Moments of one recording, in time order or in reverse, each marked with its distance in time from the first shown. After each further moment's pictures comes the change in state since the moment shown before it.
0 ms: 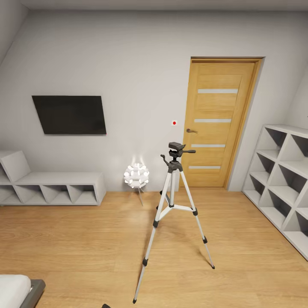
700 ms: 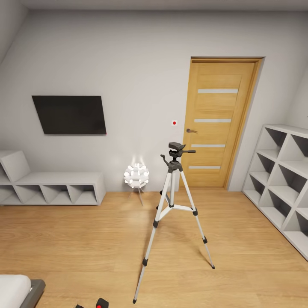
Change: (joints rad) left arm 0.000 0.024 -0.003 -0.038 -0.005 -0.001 0.011; right arm 0.000 -0.007 -0.001 0.015 -0.003 0.005 -0.020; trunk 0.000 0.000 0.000
